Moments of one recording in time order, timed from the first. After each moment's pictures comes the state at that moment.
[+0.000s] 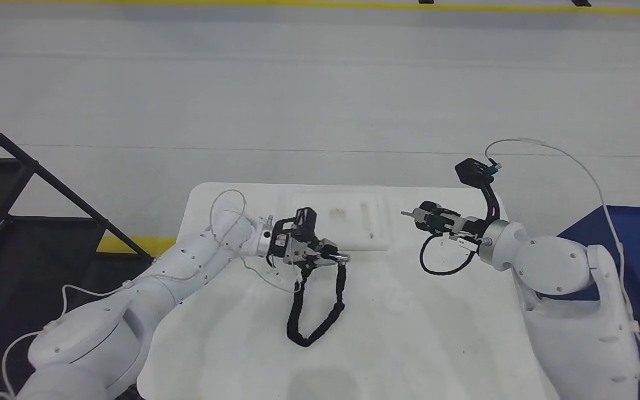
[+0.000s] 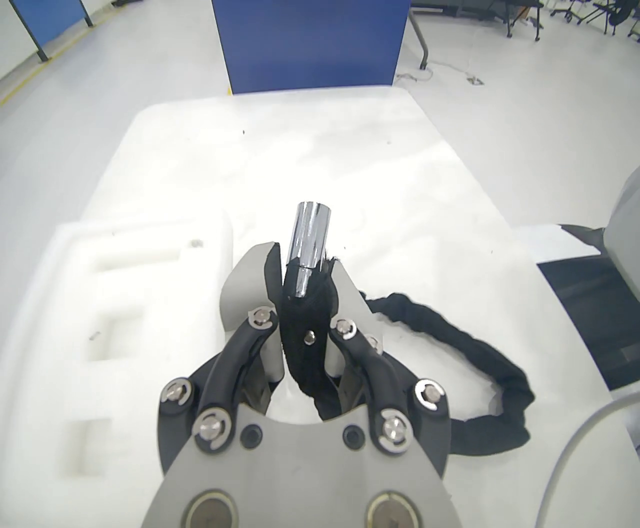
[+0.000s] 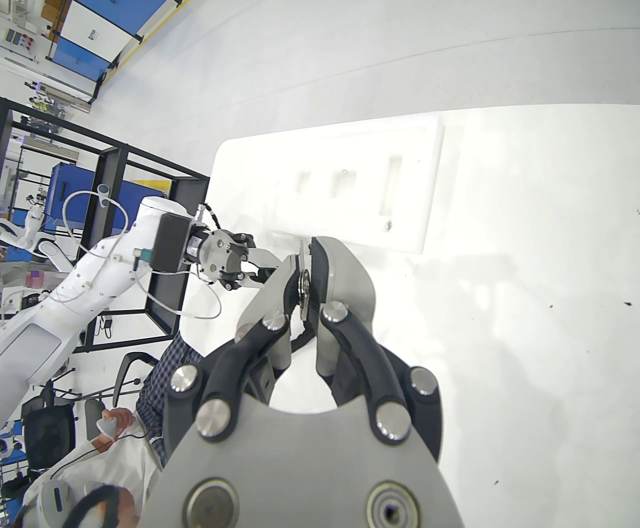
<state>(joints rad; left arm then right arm) 0.59 -1.06 -0.33 -0.91 1.41 -1.01 0.73 -1.25 -1.17 1.43 -1.97 -0.49 0.25 1.08</state>
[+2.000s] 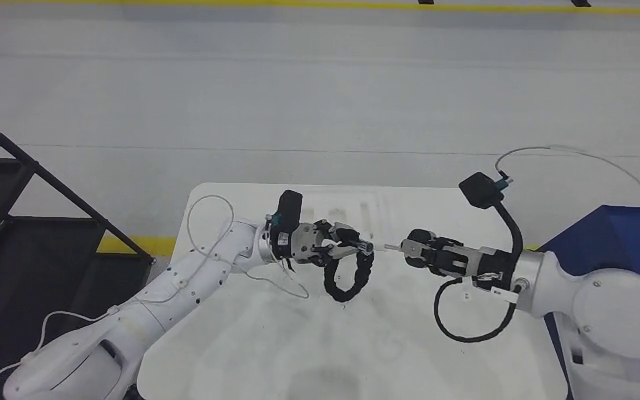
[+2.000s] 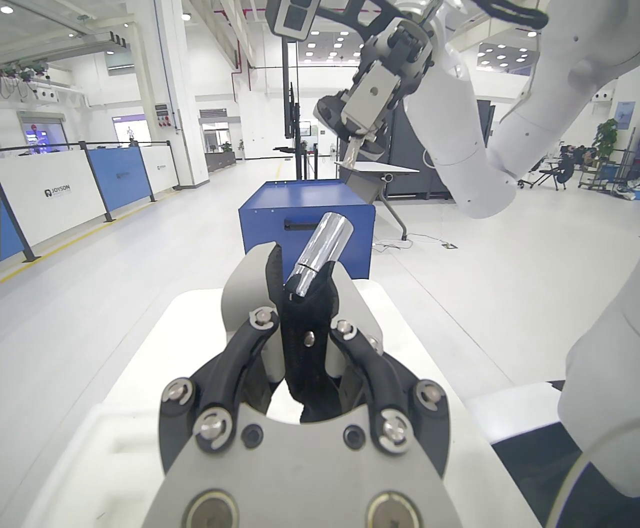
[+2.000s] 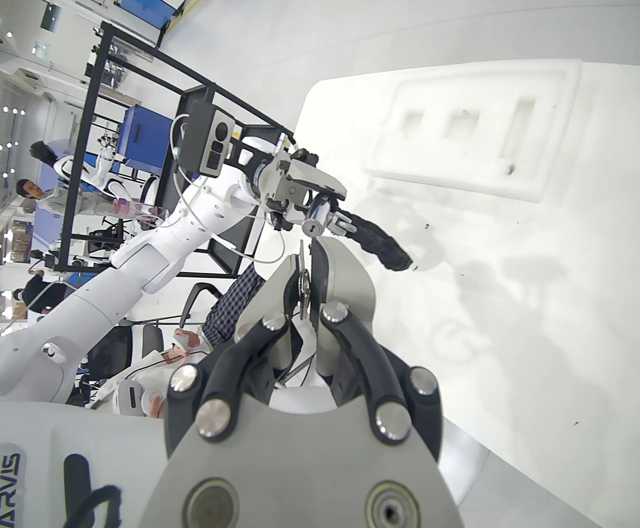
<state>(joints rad) 0.77 -0.99 -0.53 -1.26 1.15 -0.93 0.78 -1.29 -1.10 1.50 -2.35 -0.28 0.50 1.27</state>
